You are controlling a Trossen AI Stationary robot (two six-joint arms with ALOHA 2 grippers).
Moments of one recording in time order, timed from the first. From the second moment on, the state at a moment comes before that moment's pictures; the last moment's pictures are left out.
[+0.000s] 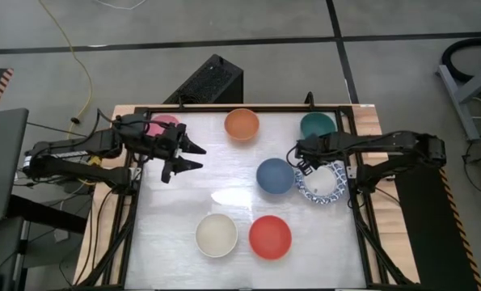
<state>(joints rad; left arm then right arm) 0.13 0.89 0.95 -0.18 0.27 -0.29 -0.23 1.21 0.77 -1.03 0.34 0.74</state>
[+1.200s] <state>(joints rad) 0.13 0.83 0.95 -0.42 0.02 -0.15 -0.55 1.20 0.90 -0.87 0.24 0.20</state>
